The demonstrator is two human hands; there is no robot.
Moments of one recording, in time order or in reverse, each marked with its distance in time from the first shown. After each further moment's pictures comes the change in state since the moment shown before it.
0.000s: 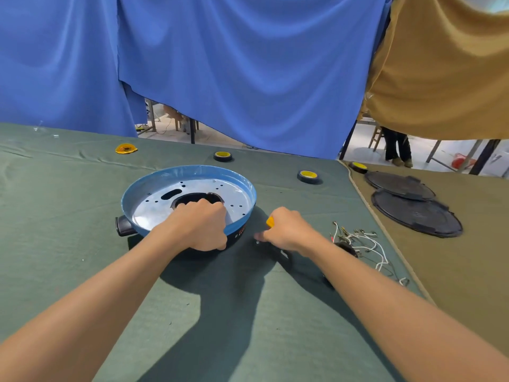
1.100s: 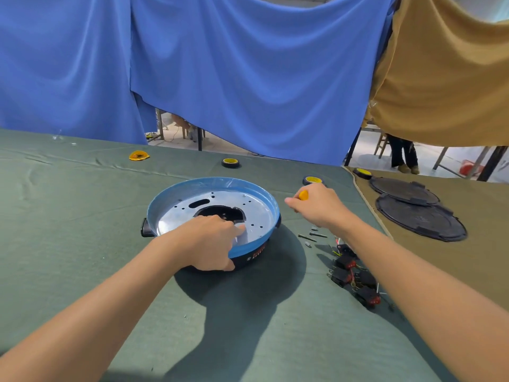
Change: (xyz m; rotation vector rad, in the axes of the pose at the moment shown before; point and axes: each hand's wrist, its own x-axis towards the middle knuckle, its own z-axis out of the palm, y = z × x) left_hand -0.037 0.003 -0.005 0.128 -0.065 0.241; right_hand 0.001 0.017 -0.051 0.129 0.270 -0.092
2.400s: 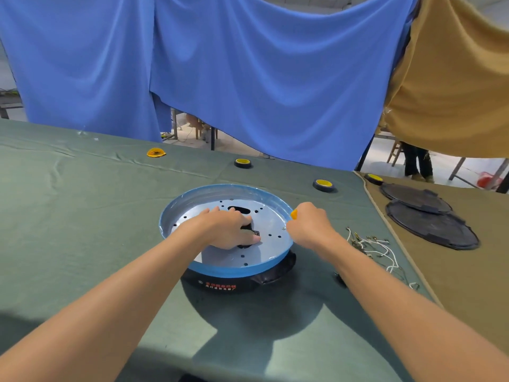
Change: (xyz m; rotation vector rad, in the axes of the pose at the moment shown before) left_hand 0.009 0.004 -0.005 -0.202 -0.212 -0.259; right_hand -0.043 -0.027 0.032 -0.030 -0.068 0.113
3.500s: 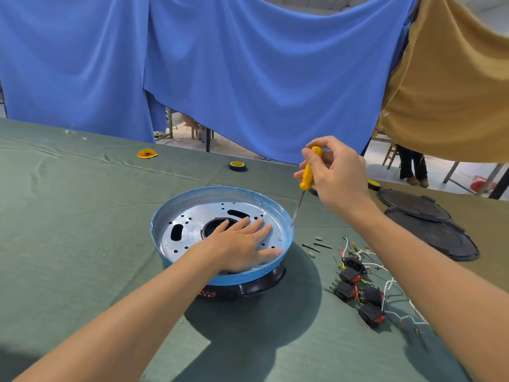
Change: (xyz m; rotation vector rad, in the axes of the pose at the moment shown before) left_hand 0.010 0.027 0.017 -0.061 0.053 0.213; right_hand 0.022 -0.017 -0.073 0.399 0.460 -0.552
